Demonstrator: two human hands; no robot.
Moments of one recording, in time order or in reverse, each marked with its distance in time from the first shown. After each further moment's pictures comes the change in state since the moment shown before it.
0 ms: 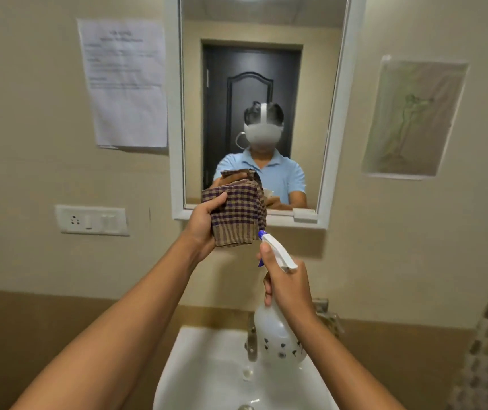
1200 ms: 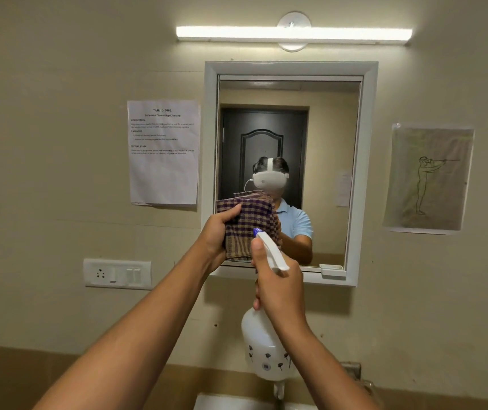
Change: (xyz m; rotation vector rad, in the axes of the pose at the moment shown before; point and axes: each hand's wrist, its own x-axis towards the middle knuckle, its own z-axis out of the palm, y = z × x) left_hand 0.026 0.088 -0.010 0.143 -0.014 0.078; right_hand 0.025 -0.097 0.081 -0.020 0.085 -0.224
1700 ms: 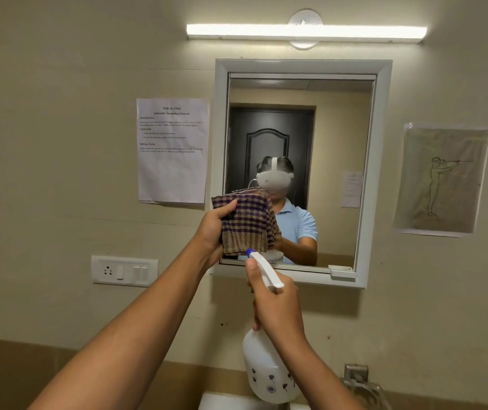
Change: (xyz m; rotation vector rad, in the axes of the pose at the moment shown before) left_hand 0.000 0.010 -0.017 -0.052 0.055 0.026; right_hand -0.013 0.025 0.017 -0.121 -0.052 0.039
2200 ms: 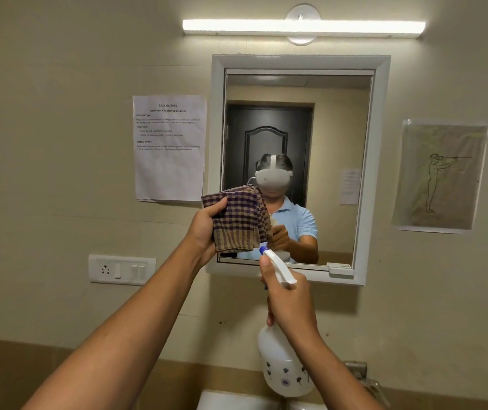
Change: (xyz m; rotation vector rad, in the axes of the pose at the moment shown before) left_hand -0.003 0.002 -0.005 -0.030 0.040 0.017; right_hand 0.011 0.010 -0.022 0.026 -0.009 0.047
